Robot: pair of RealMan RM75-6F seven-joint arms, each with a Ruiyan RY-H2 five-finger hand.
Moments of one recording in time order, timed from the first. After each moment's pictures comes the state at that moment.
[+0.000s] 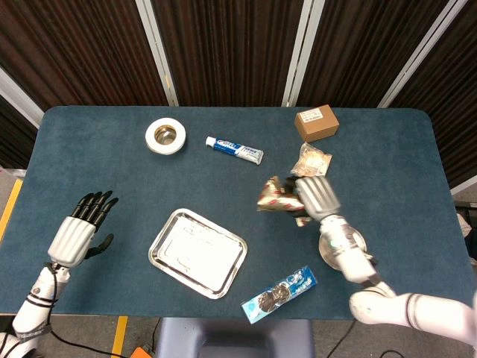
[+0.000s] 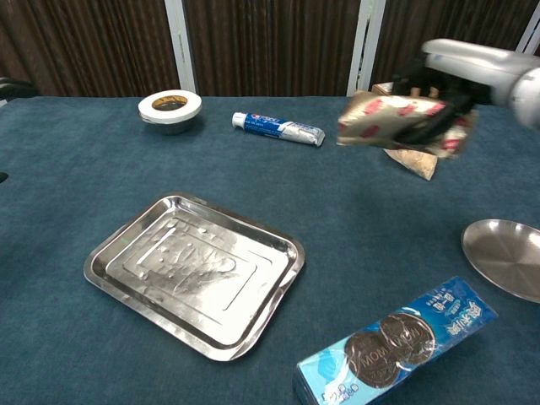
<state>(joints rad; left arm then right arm) -0.40 -1.41 -0.02 -1.17 1.65 1.45 -0.11 0.72 -1.35 0.15 -1.63 -1.08 1.11 -0.18</state>
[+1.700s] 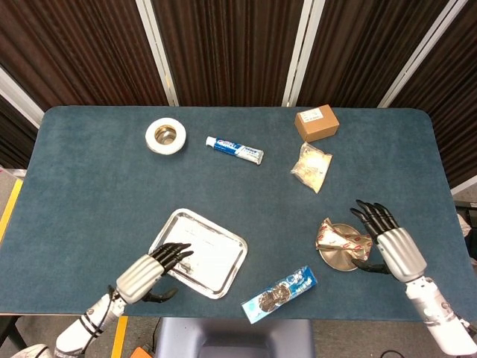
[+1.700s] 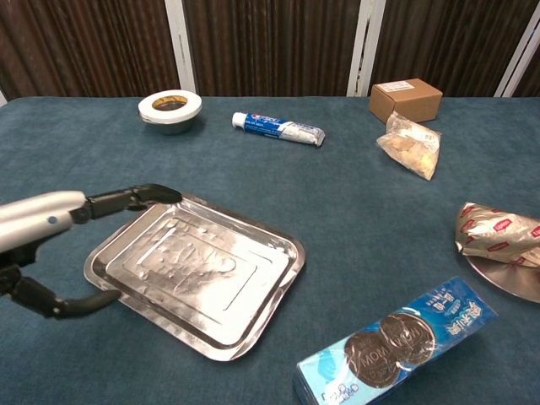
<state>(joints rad) -0.50 -1.41 0.12 -1.60 1.78 1.20 -0.20 0.29 -1.20 -0.09 -1.47 -1.65 1.52 0.21</state>
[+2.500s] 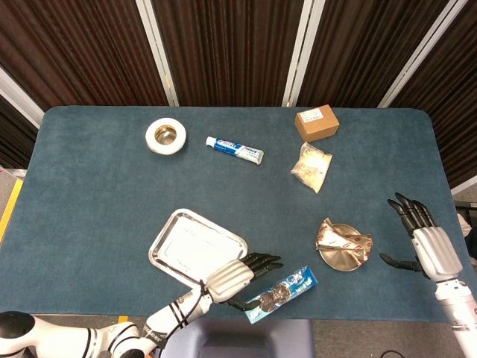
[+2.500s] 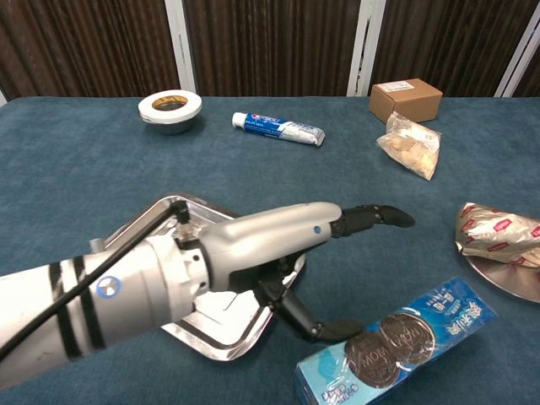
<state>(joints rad) -0.77 -1.77 -0.14 -1.66 1.47 0.82 0.02 0.22 -1.07 -0.01 -1.55 -1.56 1.46 0.33</state>
